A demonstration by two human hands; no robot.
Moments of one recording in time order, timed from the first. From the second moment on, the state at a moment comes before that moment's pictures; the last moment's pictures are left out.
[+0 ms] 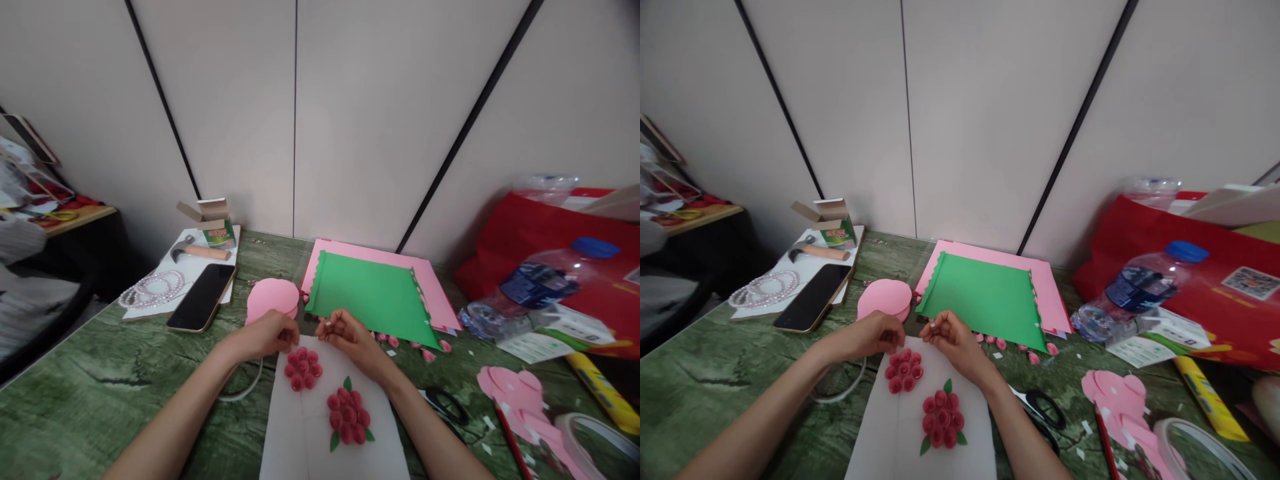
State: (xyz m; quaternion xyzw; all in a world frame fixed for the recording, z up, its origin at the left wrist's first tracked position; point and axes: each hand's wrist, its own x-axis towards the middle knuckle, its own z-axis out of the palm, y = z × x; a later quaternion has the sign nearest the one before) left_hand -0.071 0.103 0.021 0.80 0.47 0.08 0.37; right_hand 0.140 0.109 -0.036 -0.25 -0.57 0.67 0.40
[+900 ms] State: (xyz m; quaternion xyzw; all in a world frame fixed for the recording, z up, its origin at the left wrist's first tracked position) left_hand -0.069 0.103 0.023 0.81 0.44 0.07 0.38; right_hand 0.140 0.109 -0.034 -0.26 -0.58 0.66 0.40
